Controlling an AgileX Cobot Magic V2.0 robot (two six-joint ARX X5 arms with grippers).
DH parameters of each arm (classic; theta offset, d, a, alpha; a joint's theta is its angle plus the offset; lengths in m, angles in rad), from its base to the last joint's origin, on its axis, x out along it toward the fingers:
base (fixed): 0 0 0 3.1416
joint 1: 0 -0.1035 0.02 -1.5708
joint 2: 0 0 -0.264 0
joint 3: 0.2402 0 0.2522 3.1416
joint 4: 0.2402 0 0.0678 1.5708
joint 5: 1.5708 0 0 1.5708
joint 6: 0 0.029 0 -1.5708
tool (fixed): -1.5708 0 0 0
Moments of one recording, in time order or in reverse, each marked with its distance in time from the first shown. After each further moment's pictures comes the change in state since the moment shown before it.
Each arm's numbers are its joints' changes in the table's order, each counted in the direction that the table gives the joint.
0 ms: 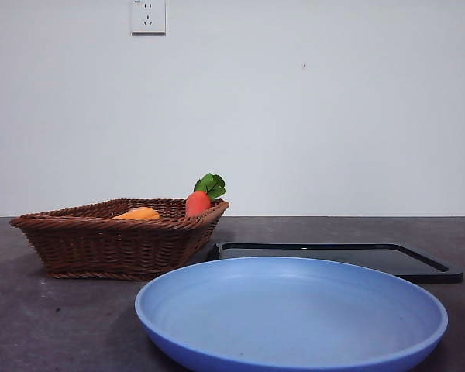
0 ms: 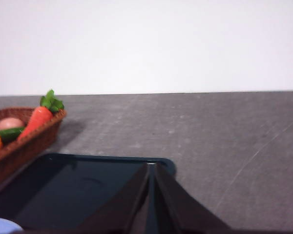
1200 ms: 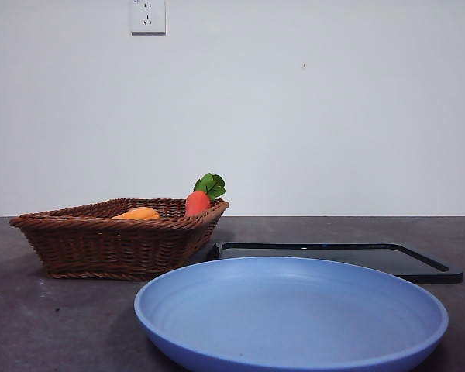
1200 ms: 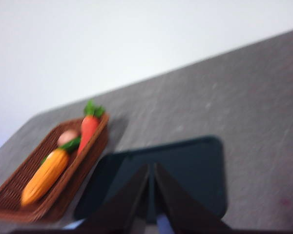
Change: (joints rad) left arm 0.000 -0.165 0.330 0.295 -0.271 -0.189; right arm 0.000 -0.176 0.321 0.312 0.121 0.288
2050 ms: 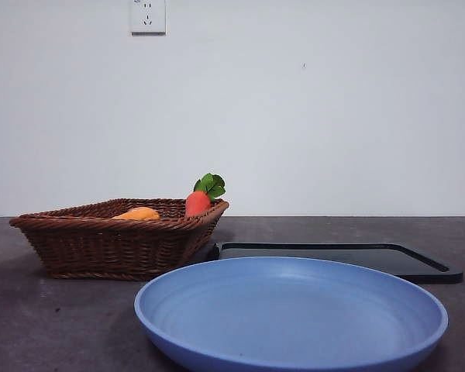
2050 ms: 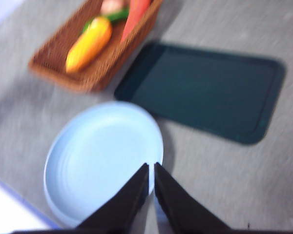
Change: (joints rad) left arm 0.051 -0.304 0.360 0.357 -0.186 0.310; right arm -0.102 -0.410 0.456 0.586 0.163 -0.418
